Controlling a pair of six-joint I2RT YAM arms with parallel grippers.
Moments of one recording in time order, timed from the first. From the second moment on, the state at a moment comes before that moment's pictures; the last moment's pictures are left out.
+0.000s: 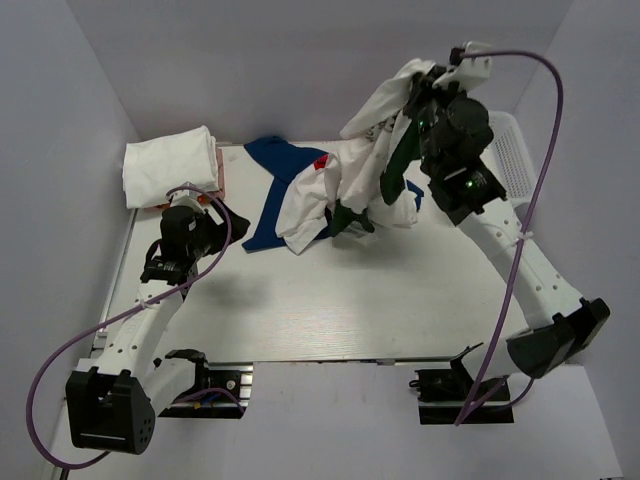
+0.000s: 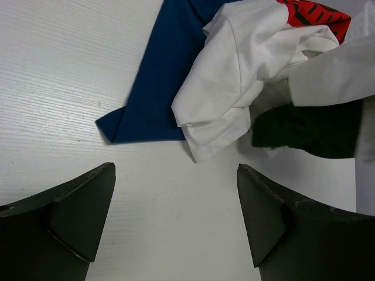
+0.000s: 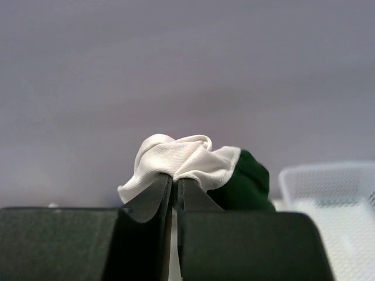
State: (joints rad) left arm -0.11 1.00 0.69 -0.15 0.14 -0.61; right arm 0.57 1.39 1.57 0.09 0.50 0.09
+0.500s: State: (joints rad) left arm -0.11 1.03 0.74 -0.17 0.11 -0.59; right arm 0.36 1.81 2.26 0.21 0.70 -0.31
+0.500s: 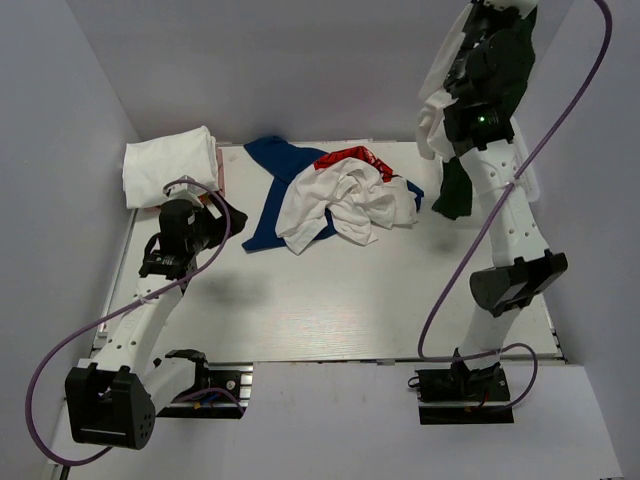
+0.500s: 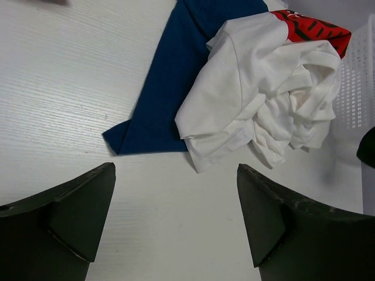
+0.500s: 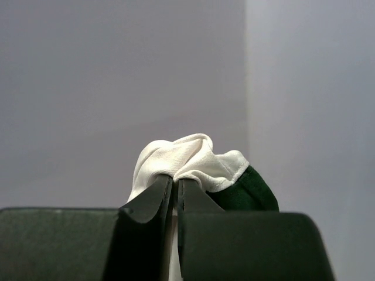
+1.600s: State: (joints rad) left arm -0.11 1.28 0.85 -0.21 0.03 -0.59; right arm -0.07 2.12 1.81 0.57 0.28 -0.08
